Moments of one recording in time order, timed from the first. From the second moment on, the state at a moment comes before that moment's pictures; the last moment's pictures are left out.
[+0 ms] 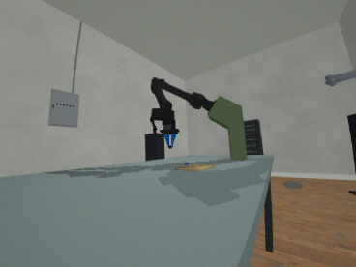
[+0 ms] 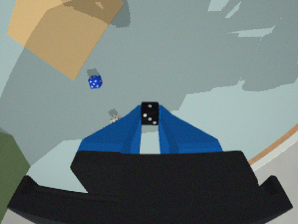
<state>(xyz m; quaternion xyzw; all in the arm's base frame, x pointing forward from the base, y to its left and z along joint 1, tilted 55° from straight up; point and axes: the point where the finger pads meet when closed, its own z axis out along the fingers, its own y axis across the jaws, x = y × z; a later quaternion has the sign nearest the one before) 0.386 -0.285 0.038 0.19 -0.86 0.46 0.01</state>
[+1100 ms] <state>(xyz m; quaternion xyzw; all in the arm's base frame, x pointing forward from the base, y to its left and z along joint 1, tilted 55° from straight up) 0.374 -0.192 -0.084 -0.01 -0.89 0.45 -0.10</state>
